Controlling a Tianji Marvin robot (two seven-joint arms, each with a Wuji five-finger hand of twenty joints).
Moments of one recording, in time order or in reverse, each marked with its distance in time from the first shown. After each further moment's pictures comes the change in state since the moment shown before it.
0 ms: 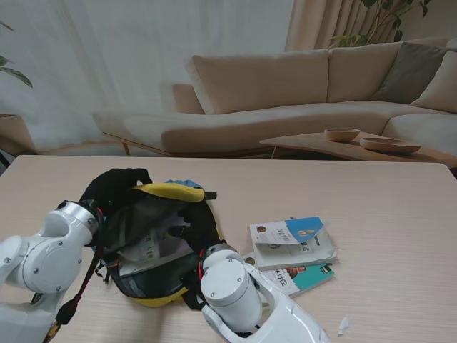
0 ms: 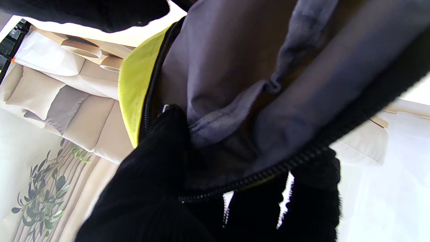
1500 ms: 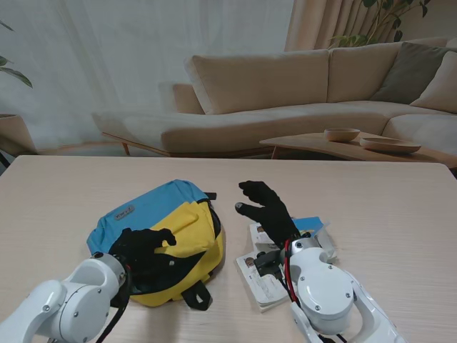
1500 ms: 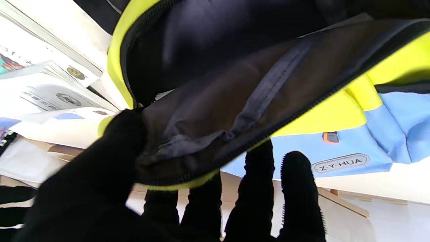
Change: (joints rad) left arm 0.174 0.022 0.143 -0.054 0.221 0.122 -0.175; right arm -0.282 0.206 0.387 -0.320 -0.087 -0.258 0.221; left_hand -0.422 -0.017 0.254 0.001 -0.336 -0.040 -0.244 0.041 -0.525 -0.018 -0.345 -0.202 -0.552 -0.079 -0.480 -0.150 -0.497 -0.172 -0.301 -0.165; right_hand 0.004 -0.004 0.002 0.000 0.043 0.023 -0.042 0.039 0.026 0.025 0.013 0.010 0.002 0.017 0.021 0.013 0.007 0.021 0.012 0.021
